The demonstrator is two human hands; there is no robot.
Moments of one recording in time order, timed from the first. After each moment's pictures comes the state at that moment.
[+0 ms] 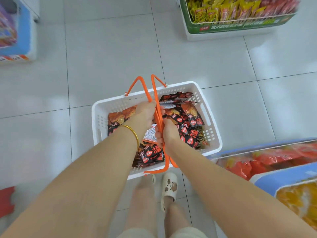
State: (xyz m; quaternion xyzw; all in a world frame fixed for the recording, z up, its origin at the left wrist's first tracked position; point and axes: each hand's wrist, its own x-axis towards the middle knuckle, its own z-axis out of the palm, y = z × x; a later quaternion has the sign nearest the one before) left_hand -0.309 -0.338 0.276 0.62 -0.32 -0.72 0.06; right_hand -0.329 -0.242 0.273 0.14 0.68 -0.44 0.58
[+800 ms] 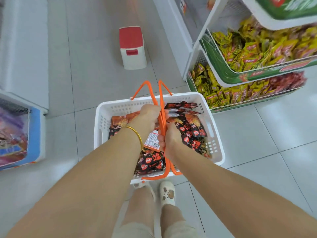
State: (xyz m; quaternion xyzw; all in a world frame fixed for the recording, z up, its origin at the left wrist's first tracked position) left_hand -0.589 -0.883 0.366 0.58 -0.40 -0.71 0.03; right_hand -0.593 -0.797 0.341 0.19 0.65 -0.51 0.53
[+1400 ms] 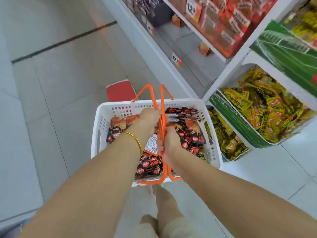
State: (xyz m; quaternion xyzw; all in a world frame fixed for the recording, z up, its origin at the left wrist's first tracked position) left_hand -0.846 -1.273 0.375 0.51 -0.50 -0.70 -0.07; right_hand -0.825 -1.187 0.350 0.26 0.58 -0.61 0.47
